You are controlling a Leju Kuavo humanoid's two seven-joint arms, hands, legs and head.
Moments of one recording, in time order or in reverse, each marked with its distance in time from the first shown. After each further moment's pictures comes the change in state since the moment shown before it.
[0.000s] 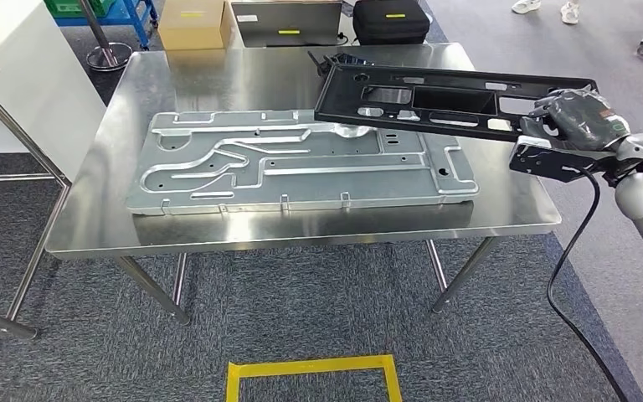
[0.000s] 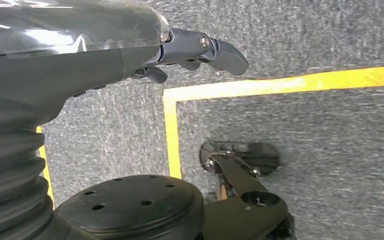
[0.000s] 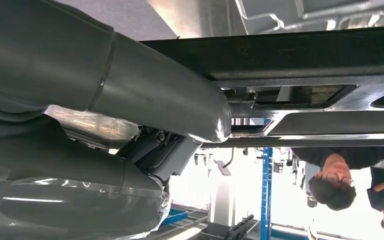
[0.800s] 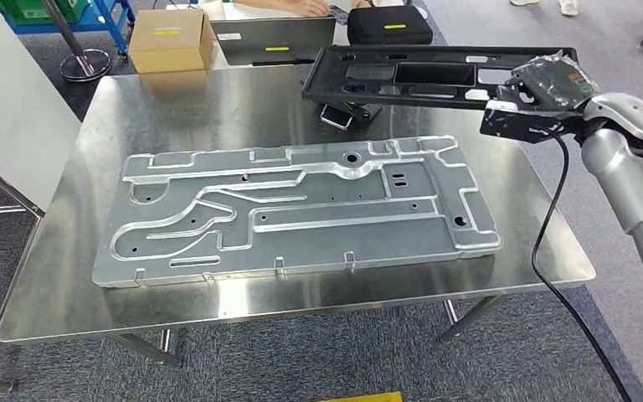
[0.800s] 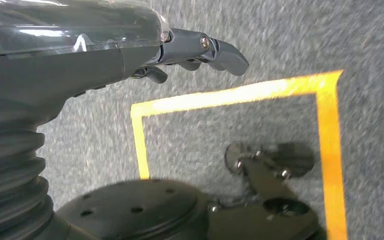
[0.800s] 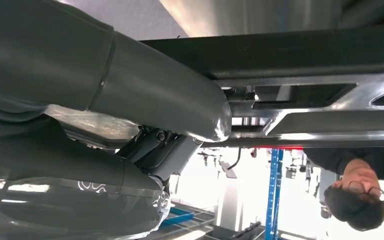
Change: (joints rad) left arm -0.021 -0.003 -0.012 0.004 -0.032 0.008 0.027; right arm -0.330 0.216 0.132 0.341 0.169 -0.002 -0.035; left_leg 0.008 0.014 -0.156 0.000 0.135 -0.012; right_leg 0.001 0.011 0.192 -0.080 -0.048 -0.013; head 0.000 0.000
